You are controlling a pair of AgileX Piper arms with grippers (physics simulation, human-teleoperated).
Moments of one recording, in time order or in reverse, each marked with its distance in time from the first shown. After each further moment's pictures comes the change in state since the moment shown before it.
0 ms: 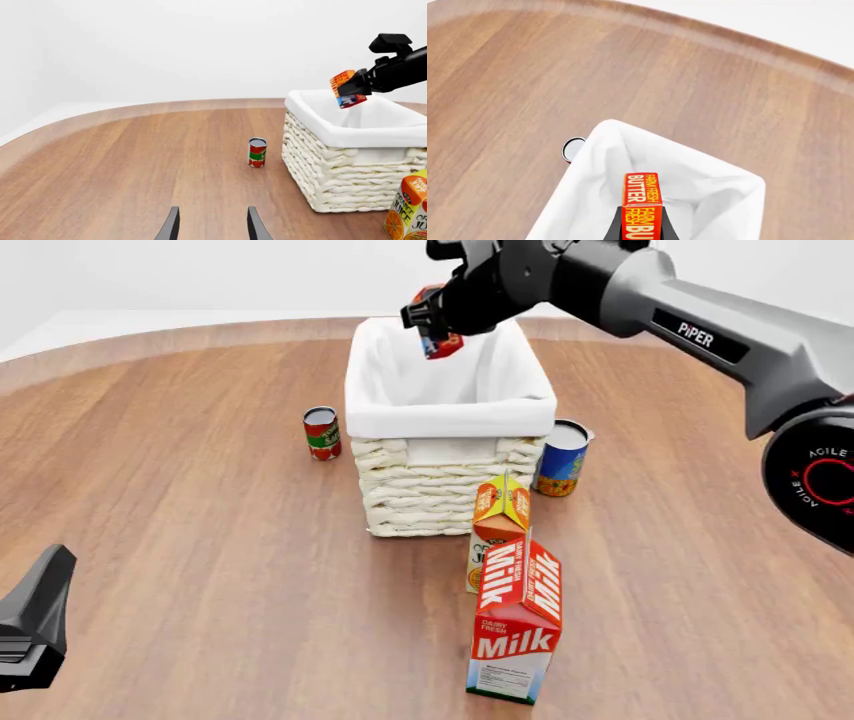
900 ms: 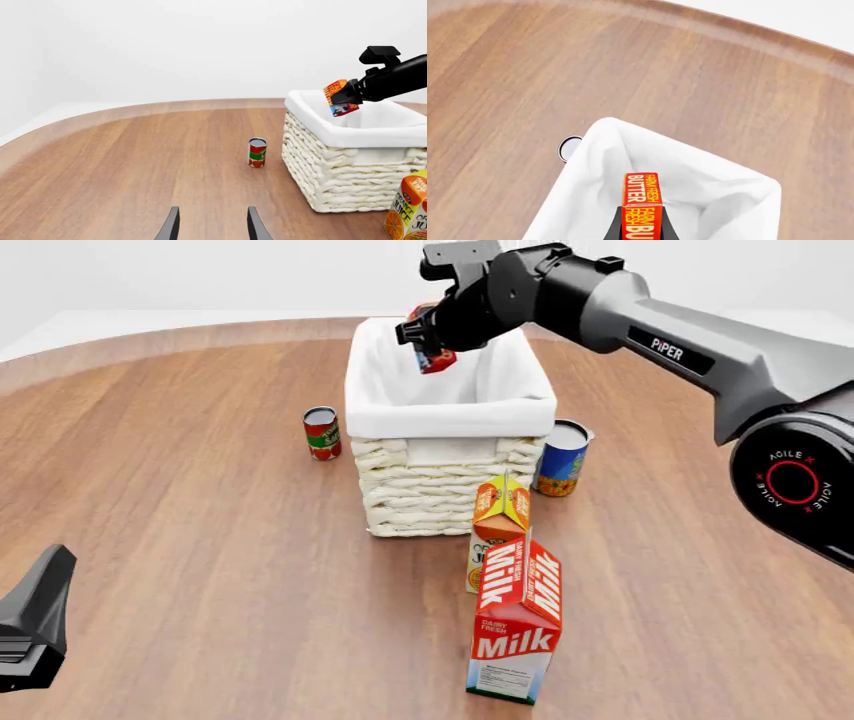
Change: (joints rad) left arm 0.000 0.000 0.000 0.000 0.000; right arm 0.003 0.055 -0.010 -0.025 0.017
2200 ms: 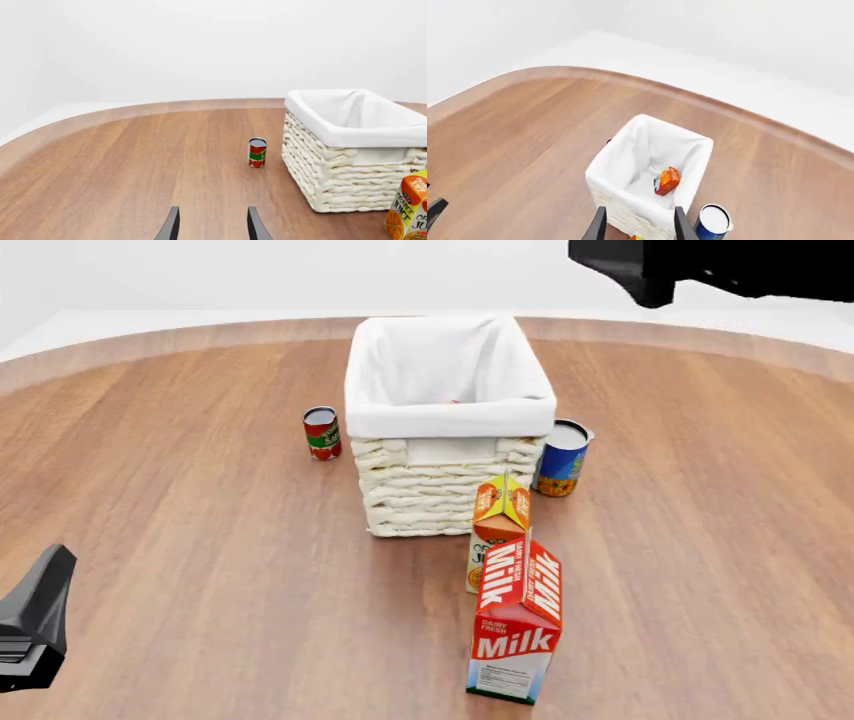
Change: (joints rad) left arm 0.000 0.000 0.000 0.000 0.000; right arm 0.059 -1.126 0.856 -0.135 -0.083
